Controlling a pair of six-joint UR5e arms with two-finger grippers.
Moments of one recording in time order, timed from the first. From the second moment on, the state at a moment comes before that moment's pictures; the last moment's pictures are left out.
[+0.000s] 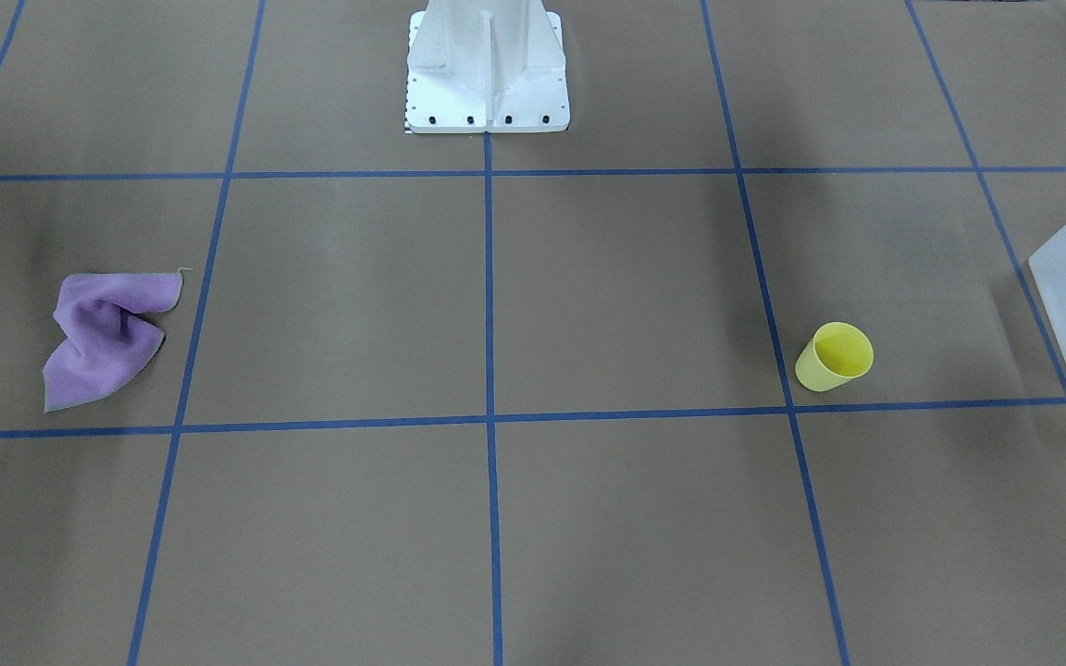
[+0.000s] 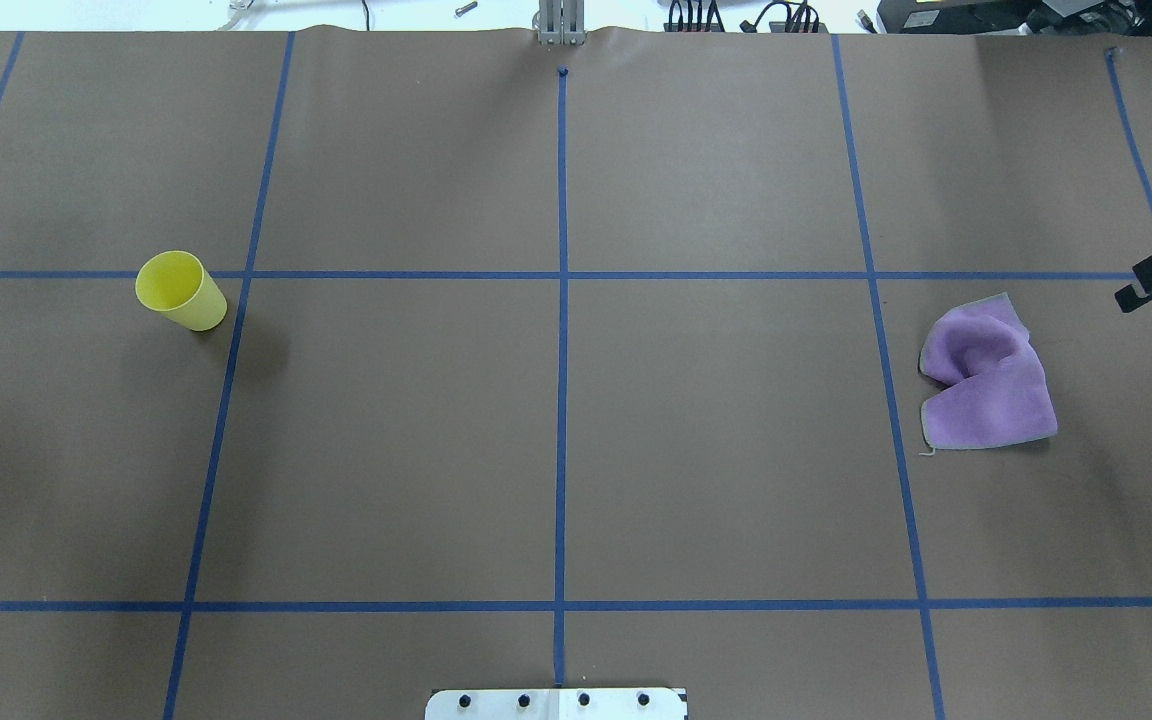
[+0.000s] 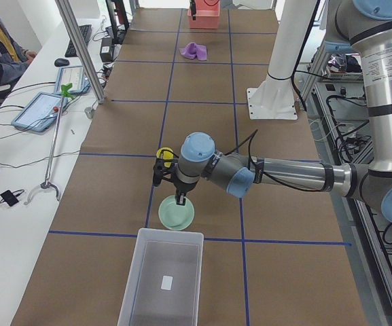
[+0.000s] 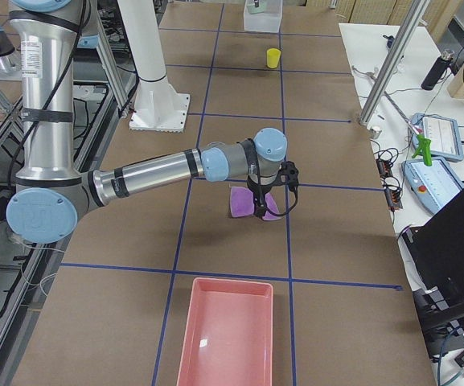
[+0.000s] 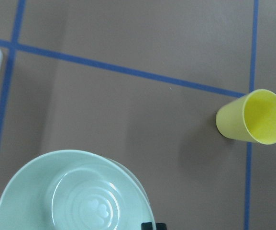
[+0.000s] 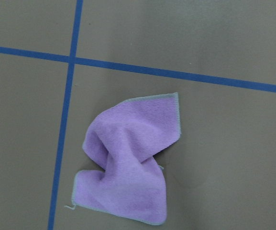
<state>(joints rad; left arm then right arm) -1.48 -1.39 -1.80 -1.92 -2.22 -0.21 1.23 -1.55 1.89 -1.61 2.44 0.30</state>
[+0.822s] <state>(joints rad) -1.51 -1.49 -1.40 -2.12 -2.16 -0.04 1.03 -1.53 1.83 -1.35 2.28 0.61</state>
